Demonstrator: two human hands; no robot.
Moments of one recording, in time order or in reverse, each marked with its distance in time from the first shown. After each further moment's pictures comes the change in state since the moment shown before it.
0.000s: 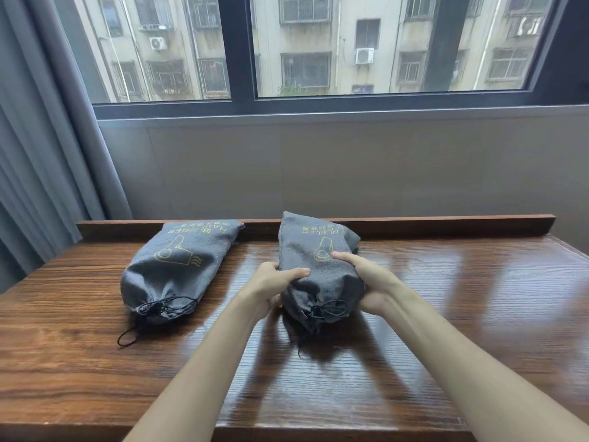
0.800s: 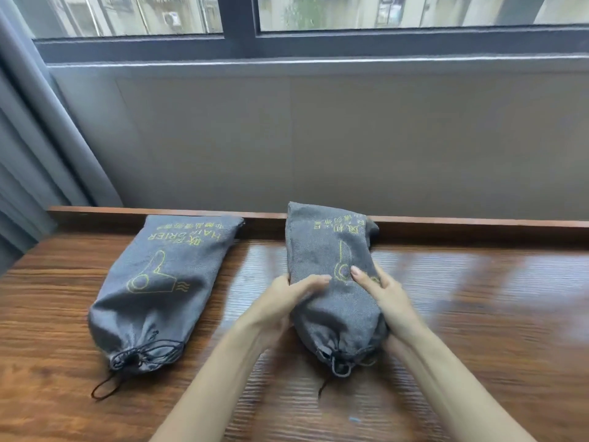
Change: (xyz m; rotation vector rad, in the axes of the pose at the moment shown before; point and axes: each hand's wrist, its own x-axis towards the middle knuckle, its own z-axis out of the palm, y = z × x) left_hand 0.051 0.014 0.001 -0.283 -0.167 -0.178; right_hand 0.048 -0.006 -0.006 0.048 0.084 -0.225
